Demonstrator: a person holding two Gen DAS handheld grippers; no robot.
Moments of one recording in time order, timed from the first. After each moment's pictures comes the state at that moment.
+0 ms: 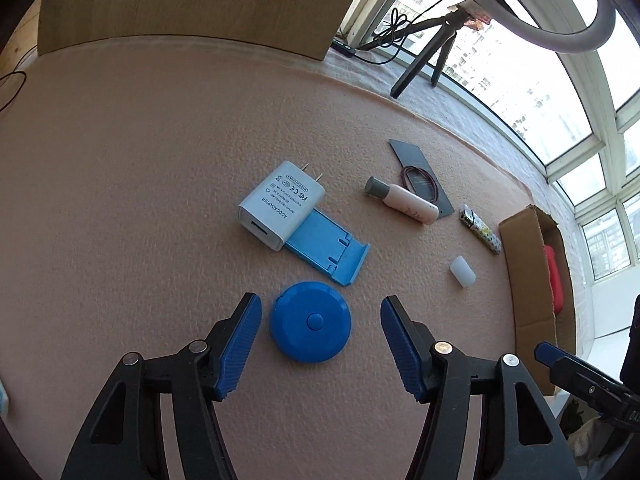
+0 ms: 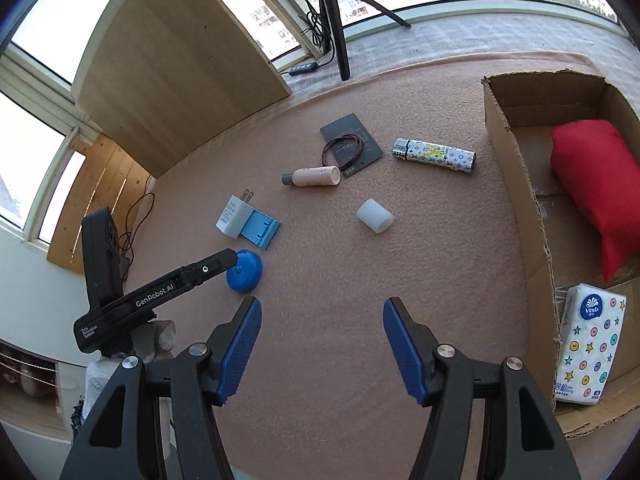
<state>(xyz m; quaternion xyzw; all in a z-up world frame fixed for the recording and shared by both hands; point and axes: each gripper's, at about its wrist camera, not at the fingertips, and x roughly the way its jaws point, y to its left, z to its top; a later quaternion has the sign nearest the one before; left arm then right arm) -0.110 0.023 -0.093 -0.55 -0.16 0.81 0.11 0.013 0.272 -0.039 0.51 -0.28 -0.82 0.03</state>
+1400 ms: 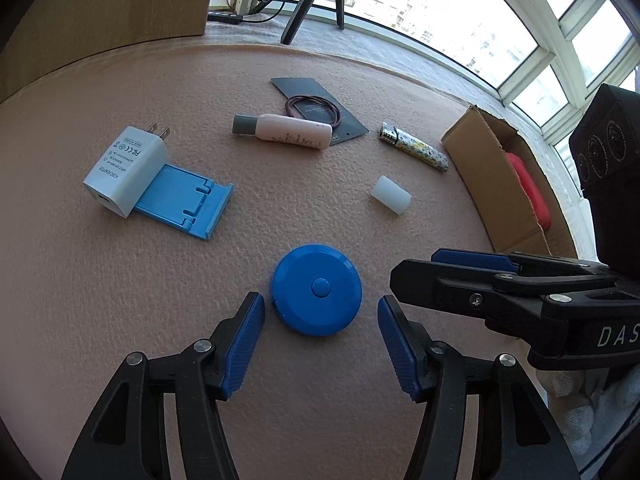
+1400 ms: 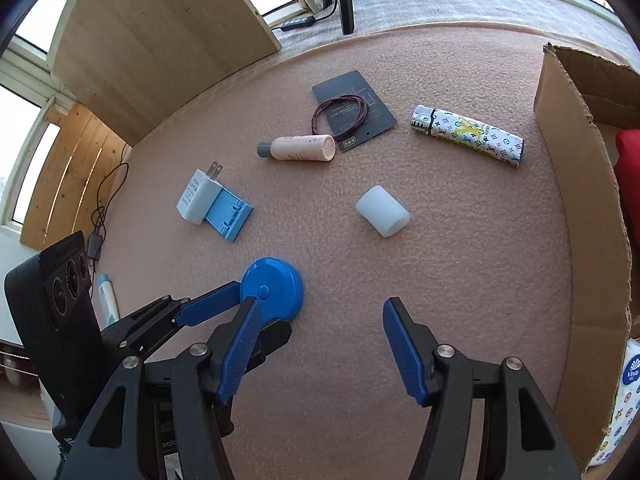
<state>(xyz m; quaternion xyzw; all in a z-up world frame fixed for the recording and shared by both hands) -0.083 0.118 -0.111 -0.55 -0.06 0.81 0.21 -0.040 0.258 -0.093 0.57 -0.25 -0.78 0.05</state>
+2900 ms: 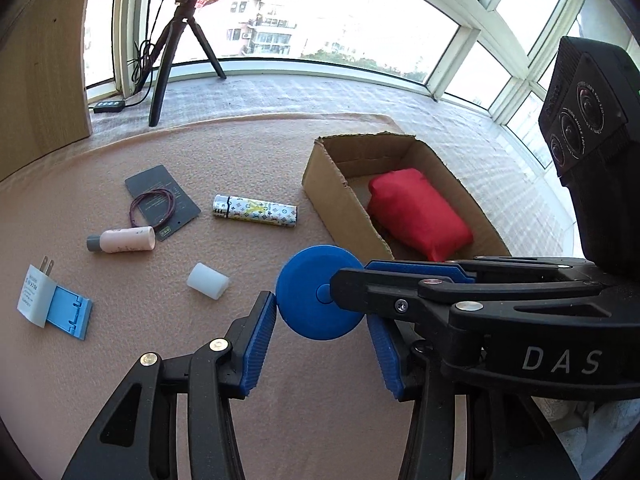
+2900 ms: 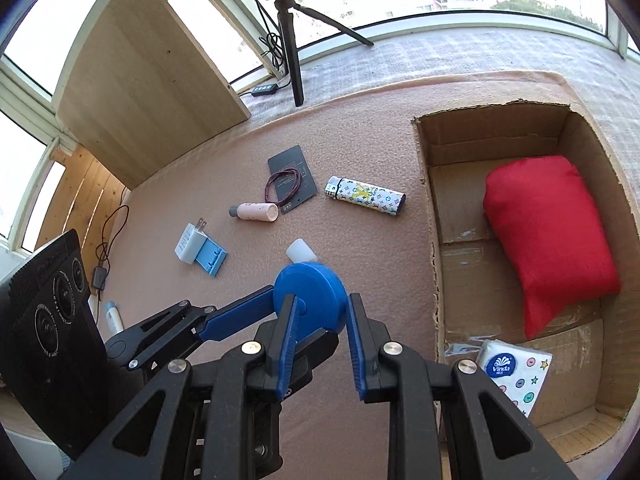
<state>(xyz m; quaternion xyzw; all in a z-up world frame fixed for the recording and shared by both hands) -0.072 0.263 -0.041 -0.48 -0.01 0.82 0.30 0.015 0.351 -0.028 0.50 -0.26 -0.82 -0.02</state>
